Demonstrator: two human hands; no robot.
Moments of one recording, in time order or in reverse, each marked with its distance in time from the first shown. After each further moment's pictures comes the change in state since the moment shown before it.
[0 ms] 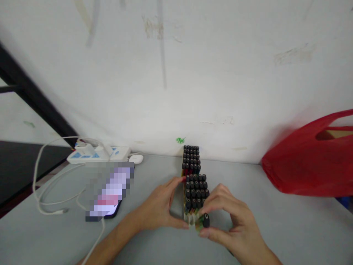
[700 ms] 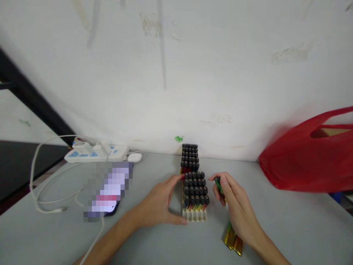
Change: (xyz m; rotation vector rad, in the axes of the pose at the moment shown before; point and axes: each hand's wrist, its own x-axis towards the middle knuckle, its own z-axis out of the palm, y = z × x) left_hand -0.001 -0.004 0.002 0.077 0.004 -0.036; right_hand -0.001 0.015 -0.006 0.075 0.188 0.581
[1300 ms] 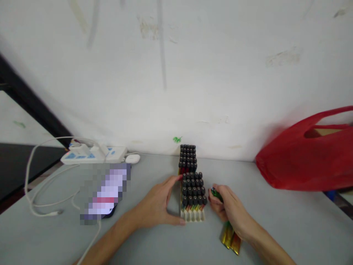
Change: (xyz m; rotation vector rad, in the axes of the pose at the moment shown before) left_hand -0.002 -0.001 0.001 0.011 -0.010 -0.065; right_hand 0.004 0.024 0.004 0.137 -0.100 0.310
